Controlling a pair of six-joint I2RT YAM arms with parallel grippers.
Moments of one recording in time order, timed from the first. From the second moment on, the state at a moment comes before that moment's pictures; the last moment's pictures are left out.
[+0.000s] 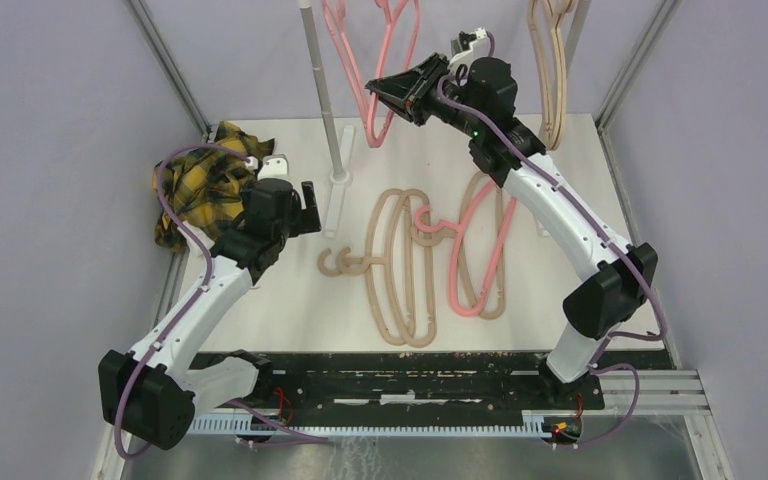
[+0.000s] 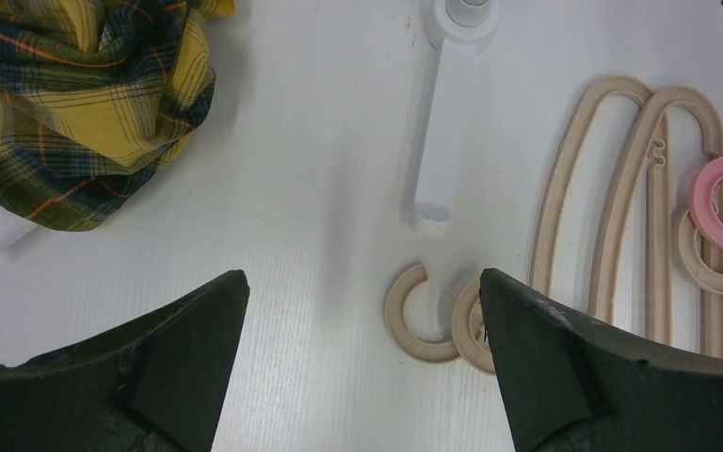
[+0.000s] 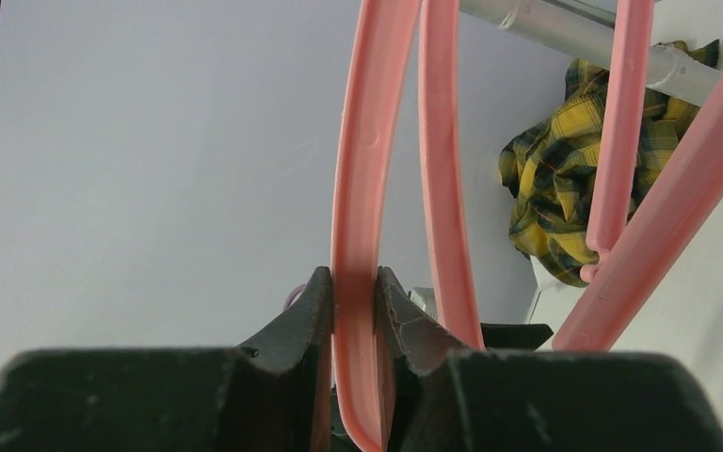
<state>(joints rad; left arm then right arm) -0.37 1.10 0.92 -0.42 -0.38 -0.30 0.53 1.71 1.81 -0.02 -0.35 1.26</state>
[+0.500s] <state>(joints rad) -0.37 1.10 0.92 -0.42 -0.39 -0.30 0.53 1.83 1.90 -0.05 -0.37 1.25</state>
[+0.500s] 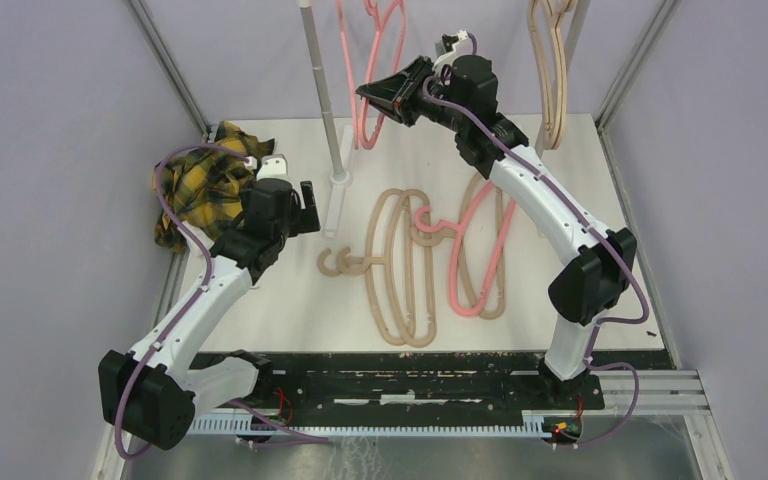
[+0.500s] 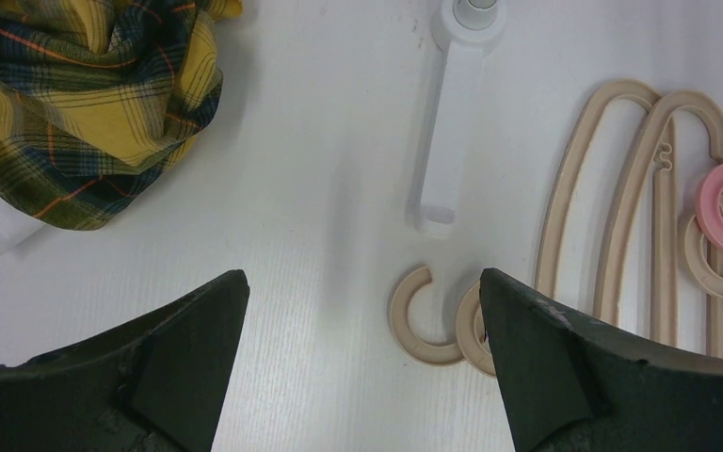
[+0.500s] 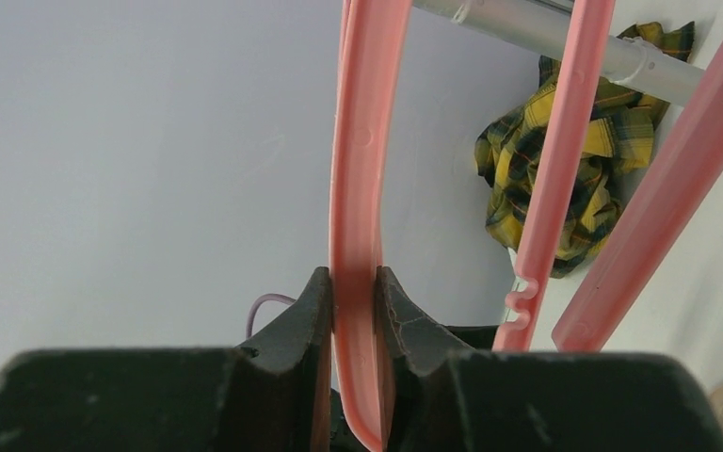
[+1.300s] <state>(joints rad) -0.36 1.11 0.92 -0.42 -0.39 -0.30 0.54 1.63 1.74 -0.36 -0.30 0.87</state>
